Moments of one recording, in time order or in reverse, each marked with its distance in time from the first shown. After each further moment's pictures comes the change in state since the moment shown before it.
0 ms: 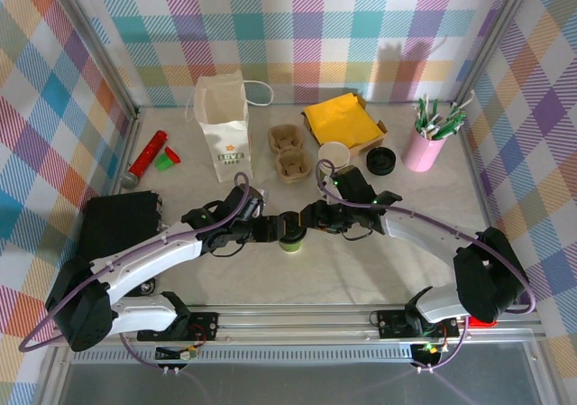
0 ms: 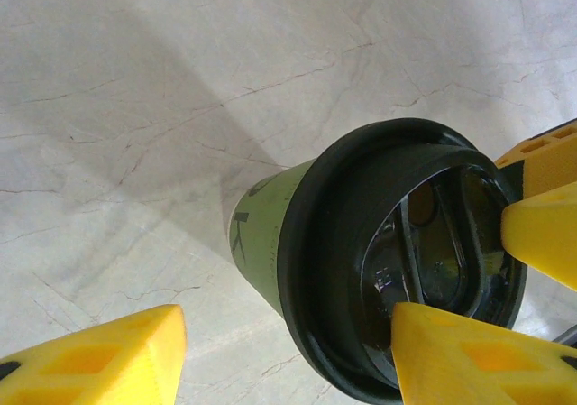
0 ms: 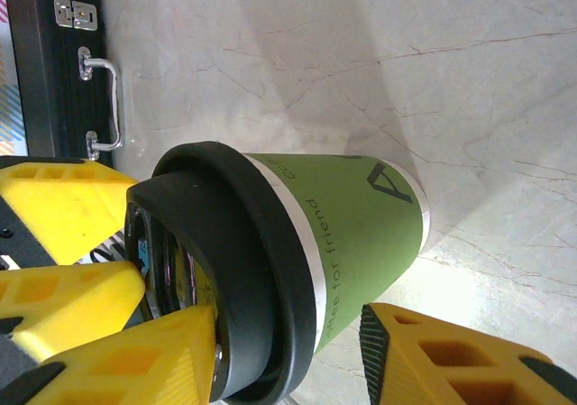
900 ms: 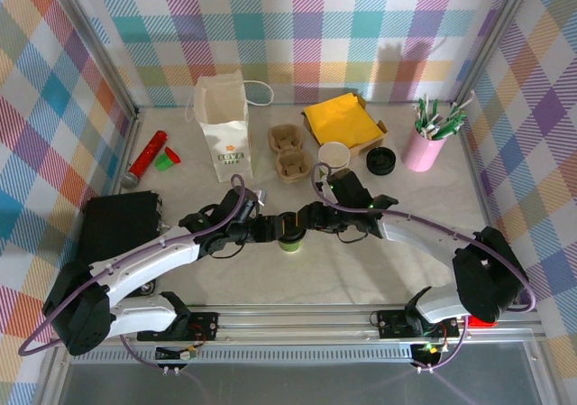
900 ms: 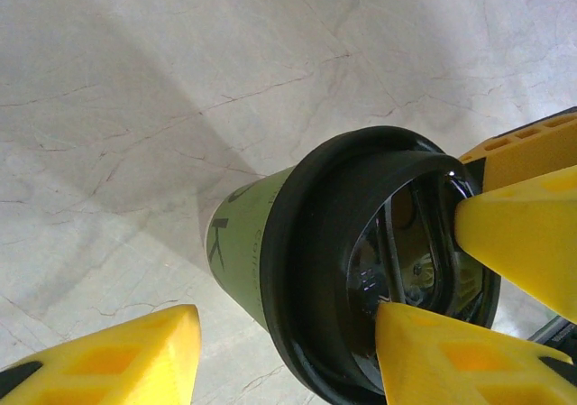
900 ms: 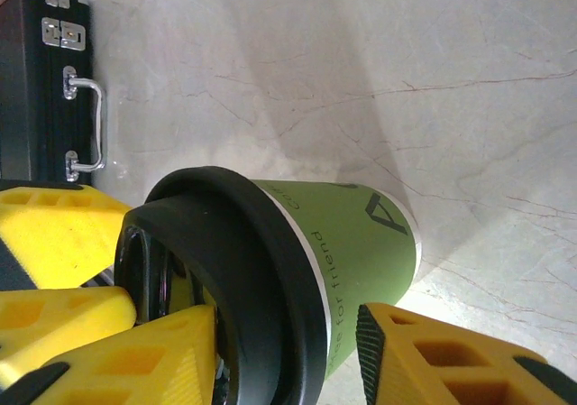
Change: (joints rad) left arm 0.014 -0.026 -0.062 0.097 0.045 -0.017; right arm 0.064 0.003 -0.006 0.042 0.130 0.003
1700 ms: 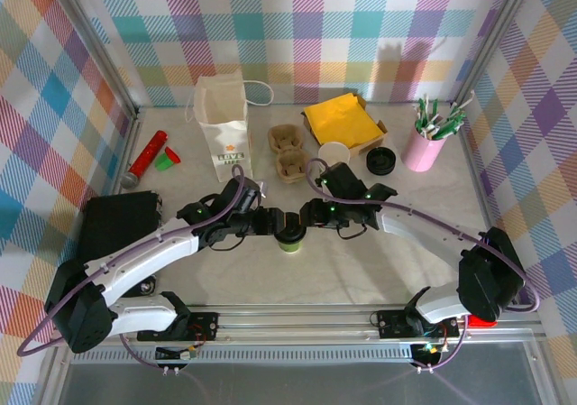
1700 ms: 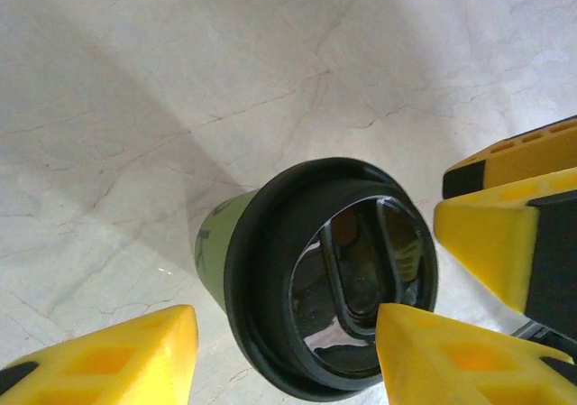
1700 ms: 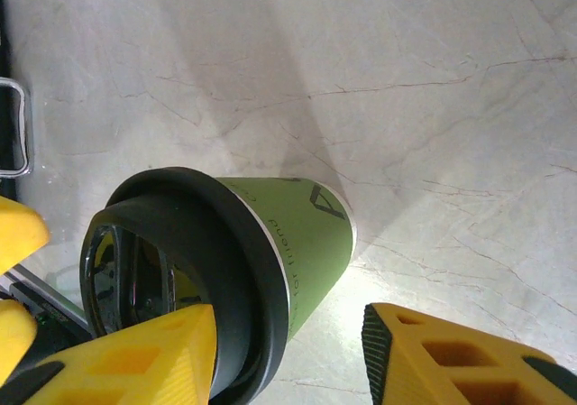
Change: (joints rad) left arm 0.001 0.019 0.142 -0.134 -0.004 0.018; right arm 0.022 0.006 0.150 -0.260 0.138 -0.052
